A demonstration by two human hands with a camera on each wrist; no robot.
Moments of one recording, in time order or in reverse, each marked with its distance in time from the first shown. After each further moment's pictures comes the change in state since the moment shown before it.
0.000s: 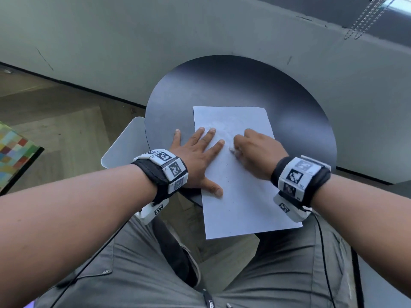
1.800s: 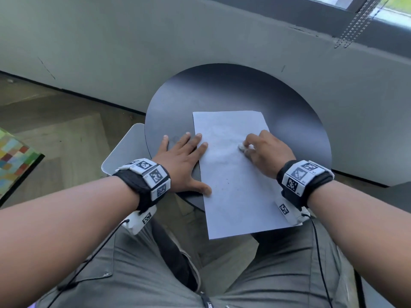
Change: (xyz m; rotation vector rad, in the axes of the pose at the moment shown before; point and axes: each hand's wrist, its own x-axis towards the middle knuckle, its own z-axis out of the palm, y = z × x) left_hand -0.021 -0.015 0.004 -0.071 0.061 -0.060; right_hand -0.001 0.035 0.026 0.205 0.023 0.254
